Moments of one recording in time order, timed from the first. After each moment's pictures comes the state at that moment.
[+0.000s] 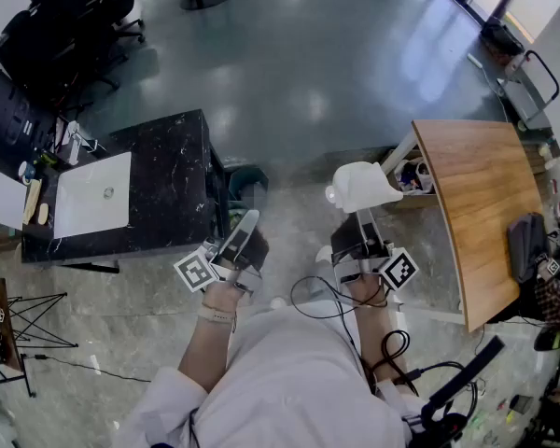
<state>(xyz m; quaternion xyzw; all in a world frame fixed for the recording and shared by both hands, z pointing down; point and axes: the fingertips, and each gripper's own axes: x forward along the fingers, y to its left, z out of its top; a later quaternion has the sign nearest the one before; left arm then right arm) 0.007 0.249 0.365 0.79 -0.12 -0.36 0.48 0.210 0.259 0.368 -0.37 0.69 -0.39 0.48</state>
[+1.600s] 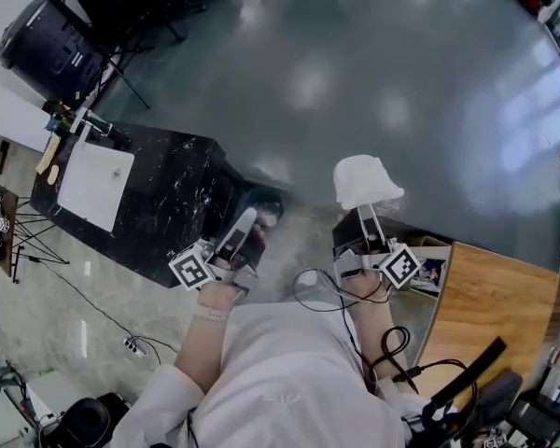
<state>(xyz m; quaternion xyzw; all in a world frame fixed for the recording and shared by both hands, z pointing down) 0.111 -0.091 0.382 0.75 -0.32 -0.40 0.41 0.299 -0.177 0.402 -0.22 0.73 -0.52 0.38</state>
